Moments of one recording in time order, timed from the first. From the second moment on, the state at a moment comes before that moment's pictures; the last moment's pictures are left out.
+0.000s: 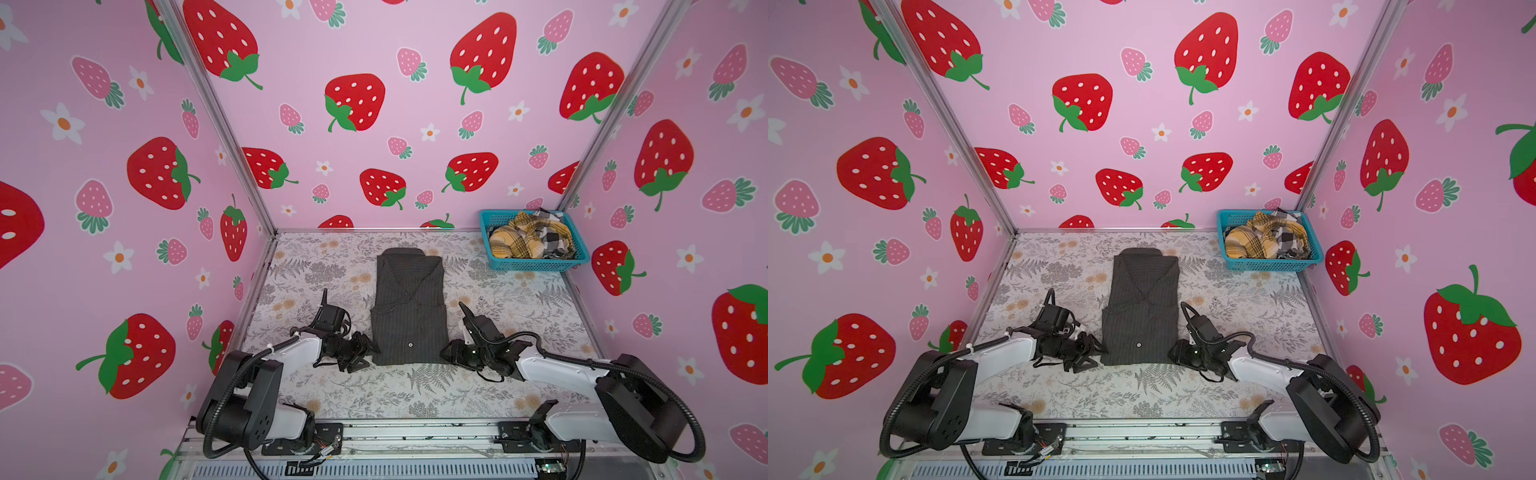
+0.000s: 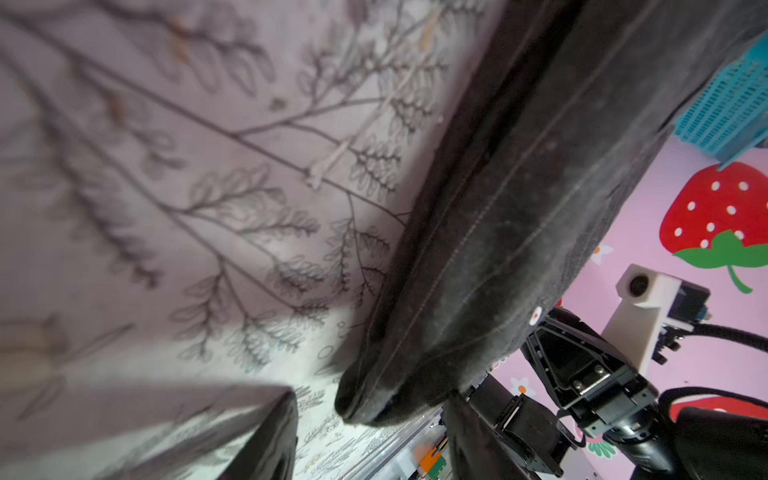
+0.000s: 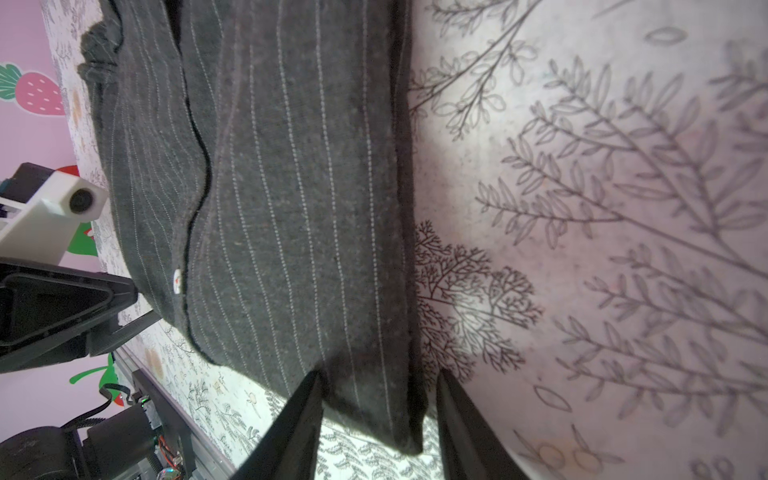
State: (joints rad) left arm -0.26 1.42 0.53 -0.33 0.71 -0.82; right arm 0.78 1.31 0.44 -0.06 -0.26 0.88
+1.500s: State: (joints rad) left arm -0.29 1.35 0.48 -0.11 0.81 -1.12; right arm 0.77 1.16 0.42 -0.17 -0.28 0.92
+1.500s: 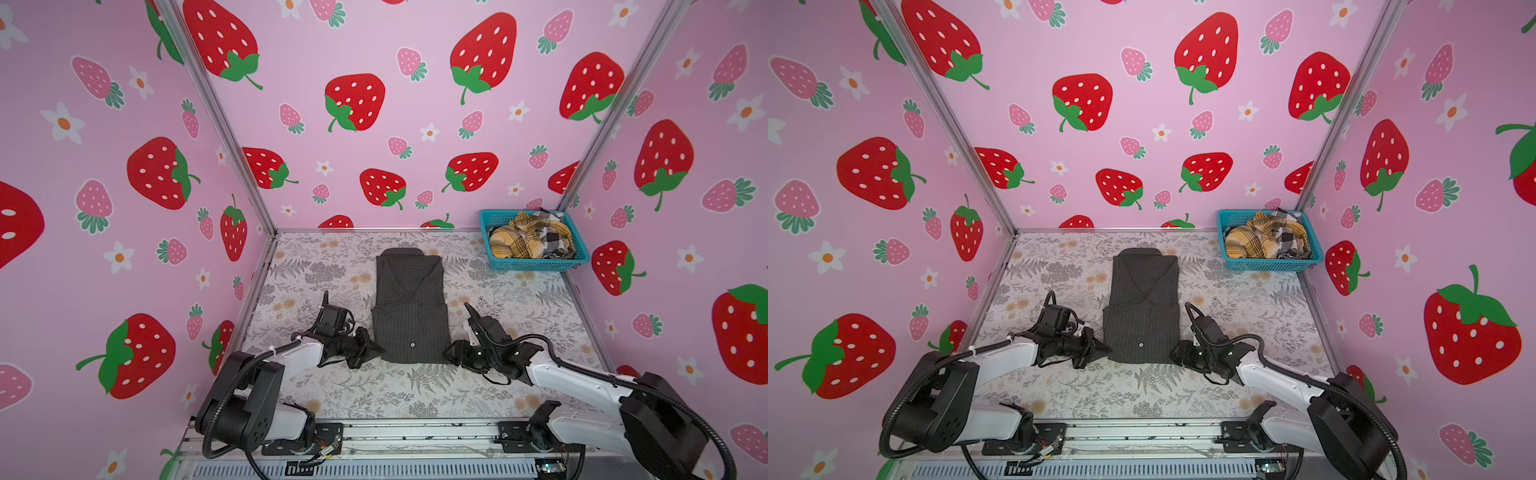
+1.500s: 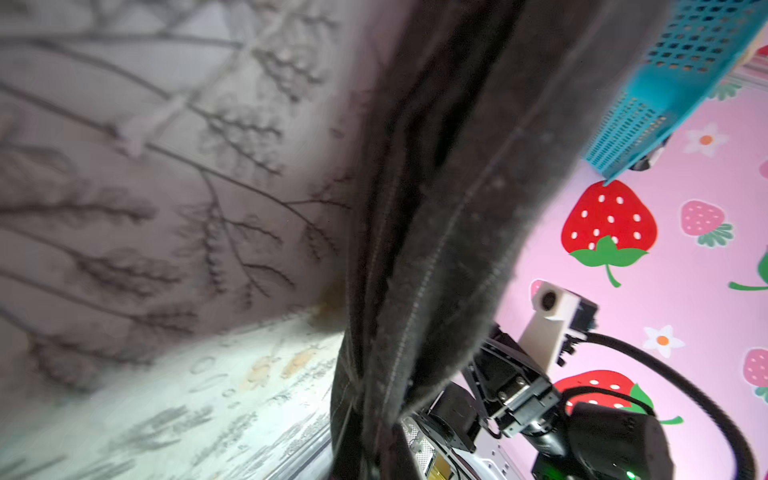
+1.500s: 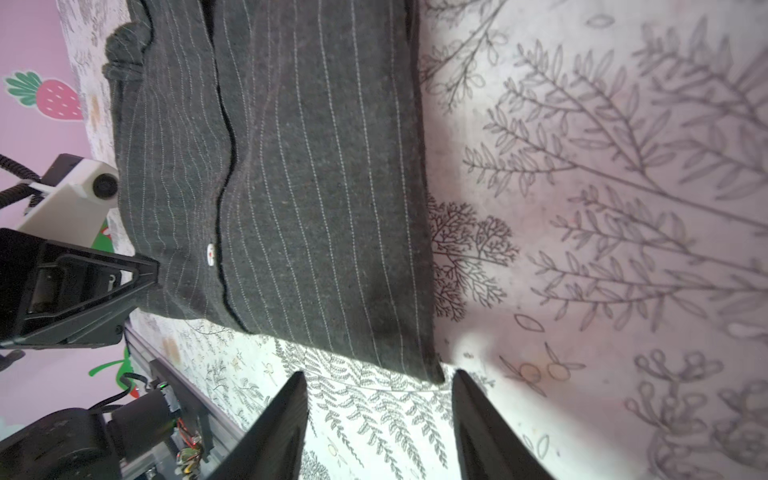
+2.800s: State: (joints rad) left arm -0.27 1.44 0.50 -0.26 0.73 -0.95; right arm 0.77 1.32 0.36 0.13 -0.37 0.96
